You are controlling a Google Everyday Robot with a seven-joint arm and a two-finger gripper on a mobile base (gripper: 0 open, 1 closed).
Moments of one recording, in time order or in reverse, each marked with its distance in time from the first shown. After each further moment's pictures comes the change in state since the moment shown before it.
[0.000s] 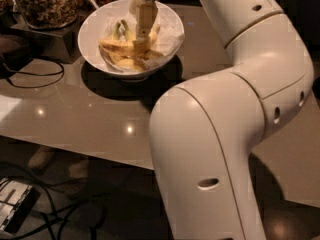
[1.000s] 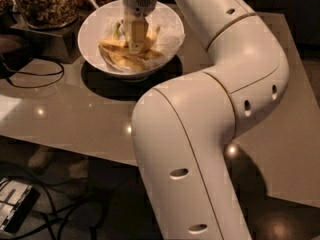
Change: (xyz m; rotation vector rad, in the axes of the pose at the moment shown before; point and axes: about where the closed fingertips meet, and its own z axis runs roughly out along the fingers) arm -0.005 0.005 0.051 -0.104 0.024 -0.004
